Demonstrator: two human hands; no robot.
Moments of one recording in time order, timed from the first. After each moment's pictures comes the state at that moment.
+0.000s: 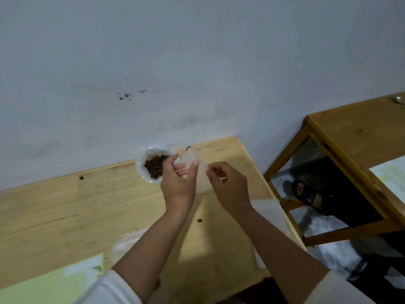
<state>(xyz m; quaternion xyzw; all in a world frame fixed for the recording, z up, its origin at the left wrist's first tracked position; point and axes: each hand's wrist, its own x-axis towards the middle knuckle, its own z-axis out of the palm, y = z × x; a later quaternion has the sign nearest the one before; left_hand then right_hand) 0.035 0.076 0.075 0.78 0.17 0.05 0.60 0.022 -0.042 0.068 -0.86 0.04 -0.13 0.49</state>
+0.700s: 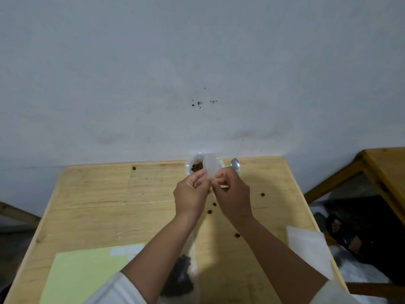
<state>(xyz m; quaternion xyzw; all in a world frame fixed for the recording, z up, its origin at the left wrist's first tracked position) 0.028 0.169 0.074 0.67 0.22 0.02 0.71 0.038 0.068 0.074 -0.84 -0.04 -0.07 0.53</state>
